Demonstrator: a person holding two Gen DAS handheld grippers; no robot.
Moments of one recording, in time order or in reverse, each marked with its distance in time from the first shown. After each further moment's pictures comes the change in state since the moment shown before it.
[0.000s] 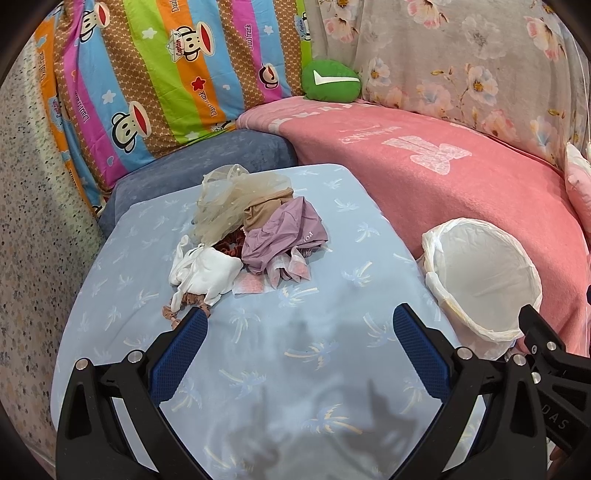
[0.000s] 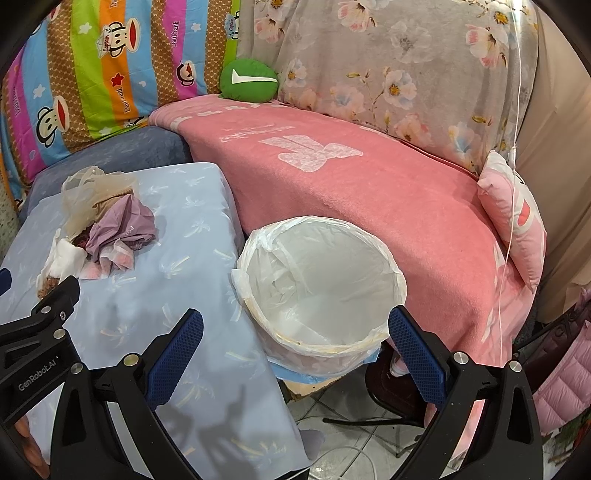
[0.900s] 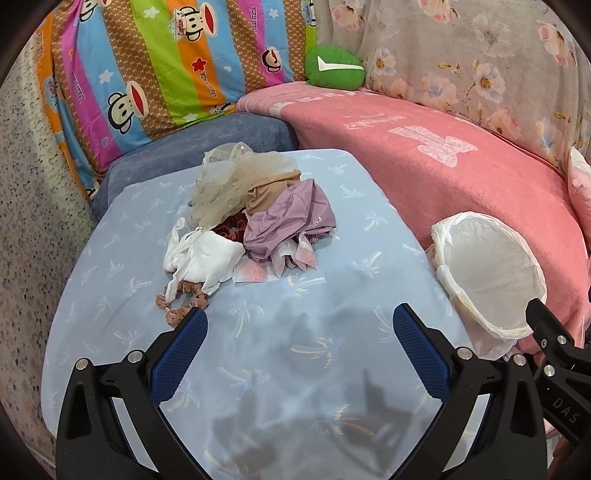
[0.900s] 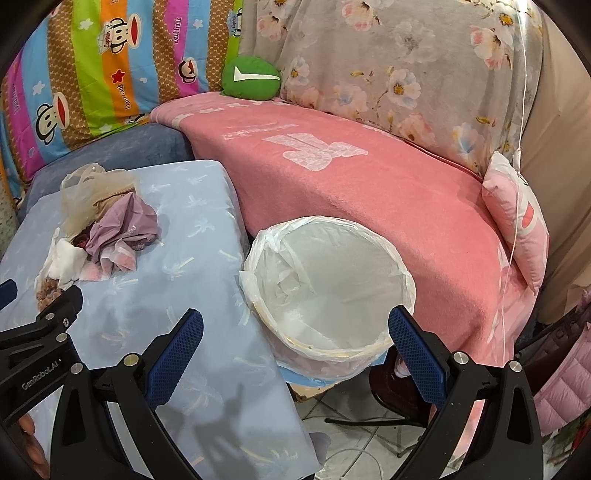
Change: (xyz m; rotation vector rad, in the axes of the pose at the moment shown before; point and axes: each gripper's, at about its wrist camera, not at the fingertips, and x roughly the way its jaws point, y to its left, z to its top) left arm 0.022 0.024 -0.004 -0.030 0.059 -0.042; right arm 0.007 0.011 0.005 -0.008 0.007 0.000
